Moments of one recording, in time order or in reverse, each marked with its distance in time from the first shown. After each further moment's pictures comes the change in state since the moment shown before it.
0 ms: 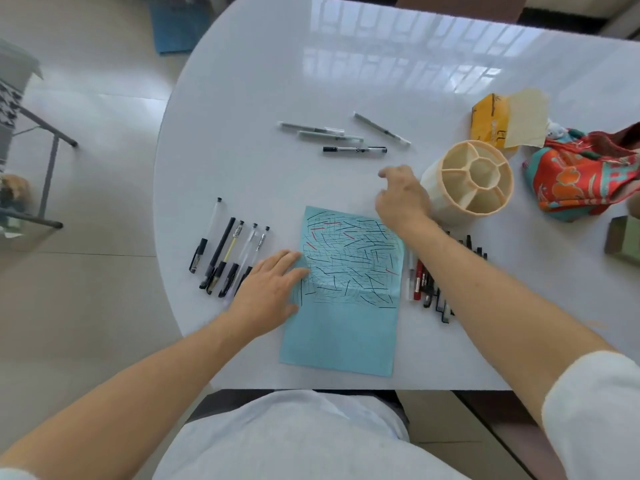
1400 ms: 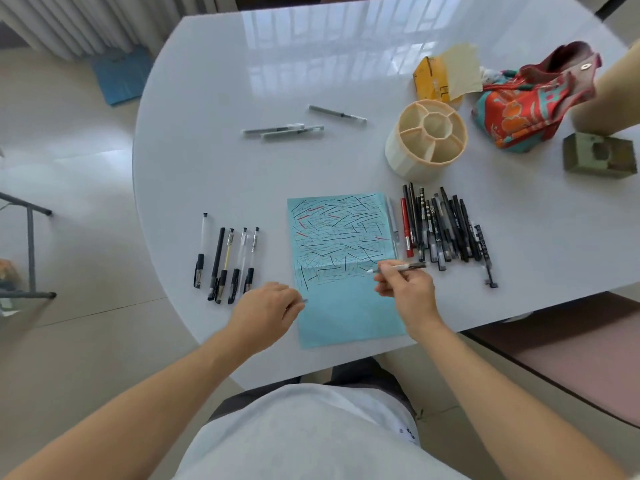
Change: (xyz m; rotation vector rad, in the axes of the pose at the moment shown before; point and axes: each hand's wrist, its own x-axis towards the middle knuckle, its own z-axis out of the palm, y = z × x) left_hand -0.044 -0.010 -0.007 -0.083 0.016 0.194; right_hand -0.235 0.025 0.058 1.221 0.118 0.575
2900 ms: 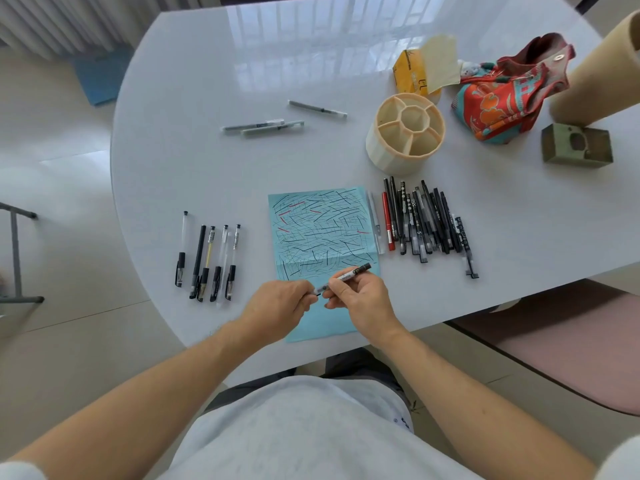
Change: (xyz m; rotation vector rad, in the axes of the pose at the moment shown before) left_hand 0.025 0.051 -0.003 -0.149 -0.087 0.024; right_hand -0.041 -0.007 0.029 0.054 -0.271 -0.004
